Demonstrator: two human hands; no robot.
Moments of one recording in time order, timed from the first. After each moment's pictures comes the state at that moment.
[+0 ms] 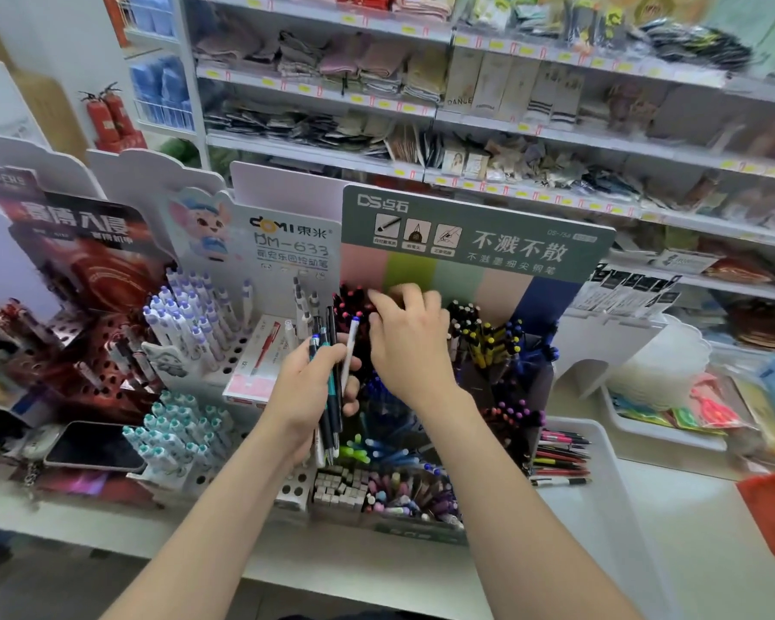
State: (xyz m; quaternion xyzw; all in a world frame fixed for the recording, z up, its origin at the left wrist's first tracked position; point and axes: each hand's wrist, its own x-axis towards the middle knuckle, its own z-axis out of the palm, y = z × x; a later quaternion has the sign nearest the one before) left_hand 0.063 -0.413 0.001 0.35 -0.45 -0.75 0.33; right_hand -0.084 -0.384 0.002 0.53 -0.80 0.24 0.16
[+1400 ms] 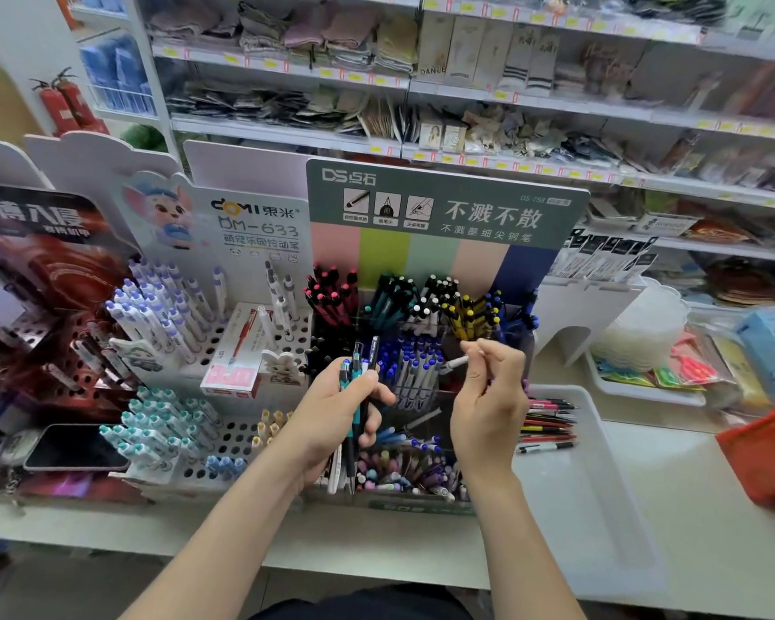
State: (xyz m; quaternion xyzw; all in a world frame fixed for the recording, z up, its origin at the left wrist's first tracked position) left_hand 0.050 -0.377 -0.028 0.33 -0.54 -0.75 0.18; right_hand -0.108 -0.265 -0.059 0.35 -0.73 0.55 0.19
